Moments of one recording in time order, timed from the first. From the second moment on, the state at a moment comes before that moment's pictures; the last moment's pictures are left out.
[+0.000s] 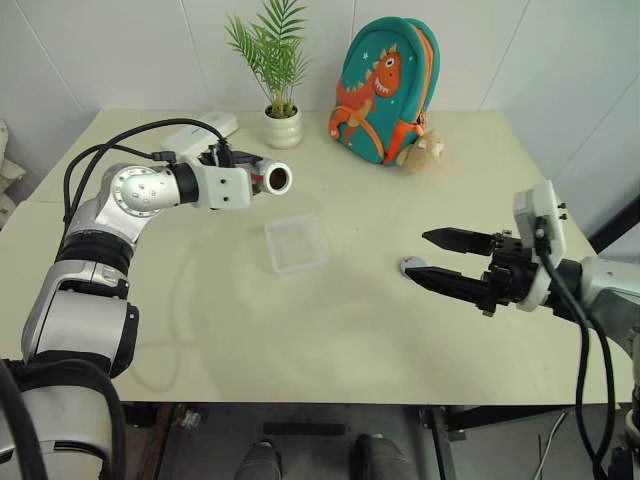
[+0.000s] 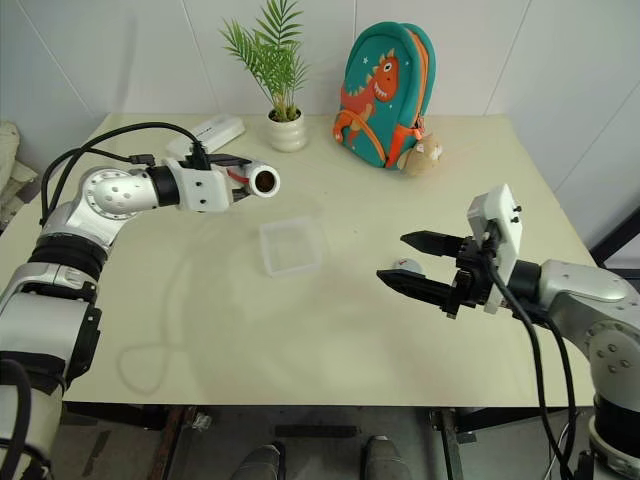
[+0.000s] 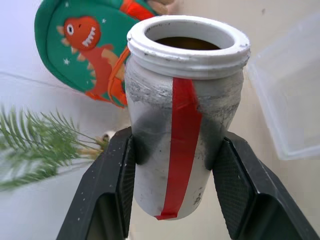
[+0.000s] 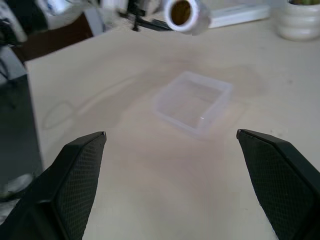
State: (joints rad) left arm -1.28 0.71 -0.29 1.12 0.48 -0.90 -0.48; right arm -0.42 -0.79 -0.39 -0.51 0.99 1.06 0.78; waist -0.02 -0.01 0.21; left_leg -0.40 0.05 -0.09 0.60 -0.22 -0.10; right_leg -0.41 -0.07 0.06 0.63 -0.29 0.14
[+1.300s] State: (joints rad) left arm -1.46 0.76 -1.03 0.96 1.58 -0.45 1.04; right arm -0.44 -0.88 -0.32 -0.47 1.11 0.98 0.73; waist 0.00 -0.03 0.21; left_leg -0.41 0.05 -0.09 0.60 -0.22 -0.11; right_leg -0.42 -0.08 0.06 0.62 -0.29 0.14
